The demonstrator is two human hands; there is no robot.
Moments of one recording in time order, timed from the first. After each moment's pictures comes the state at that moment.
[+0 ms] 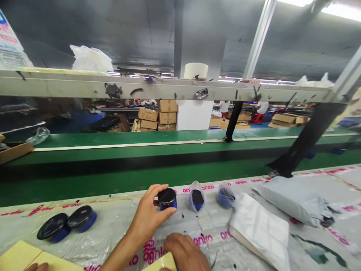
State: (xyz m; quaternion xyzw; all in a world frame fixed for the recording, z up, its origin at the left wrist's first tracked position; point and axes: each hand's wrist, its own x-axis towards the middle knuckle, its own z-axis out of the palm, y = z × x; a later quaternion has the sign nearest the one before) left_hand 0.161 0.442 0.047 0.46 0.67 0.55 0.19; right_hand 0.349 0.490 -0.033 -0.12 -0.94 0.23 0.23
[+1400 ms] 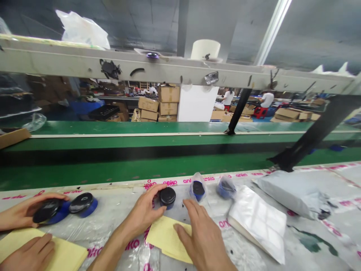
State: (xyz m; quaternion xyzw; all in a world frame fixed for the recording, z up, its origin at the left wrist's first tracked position) left_hand 0.136 0.426 0.008 0.55 0.66 0.47 0.20; right_hand 0.349 0.500 -0.006 -0.33 -0.89 0.20 0.23
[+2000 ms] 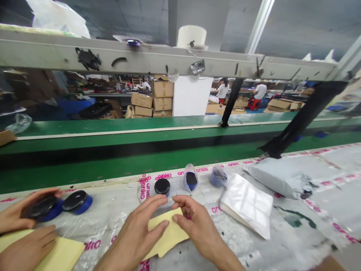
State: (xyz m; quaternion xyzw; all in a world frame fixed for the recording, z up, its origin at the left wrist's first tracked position) left_hand 0.189 0.380 0.047 0.59 0.70 0.37 0.20; right_hand 0.356 0.495 0.019 -0.28 -0.66 0.66 0.24
